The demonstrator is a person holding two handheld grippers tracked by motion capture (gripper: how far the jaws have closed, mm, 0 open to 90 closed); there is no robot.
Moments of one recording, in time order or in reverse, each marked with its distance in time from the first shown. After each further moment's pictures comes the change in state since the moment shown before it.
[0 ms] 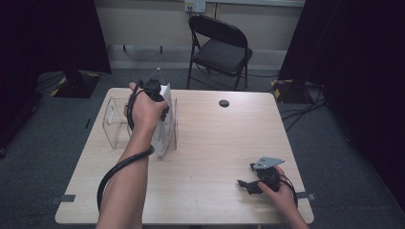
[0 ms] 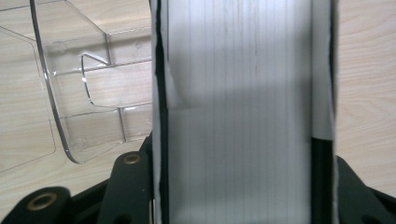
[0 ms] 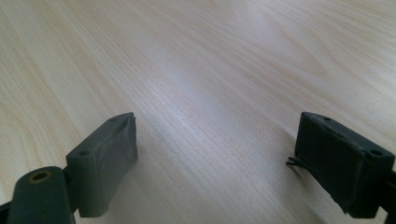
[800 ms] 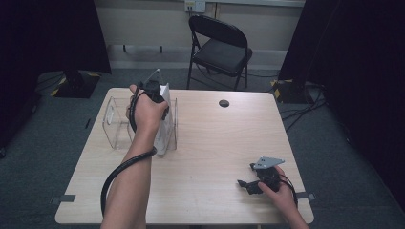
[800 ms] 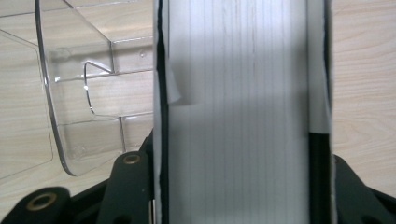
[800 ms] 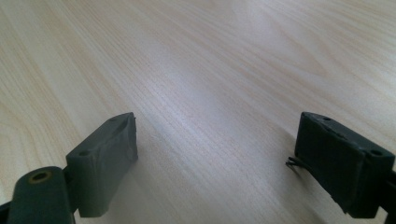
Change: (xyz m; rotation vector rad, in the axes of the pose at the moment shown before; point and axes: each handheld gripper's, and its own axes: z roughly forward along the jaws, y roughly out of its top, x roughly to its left) left arm 0.001 0.001 0.009 -0.042 0.020 -0.027; right arm 0.000 0.000 0.000 -0.001 -0.001 0.002
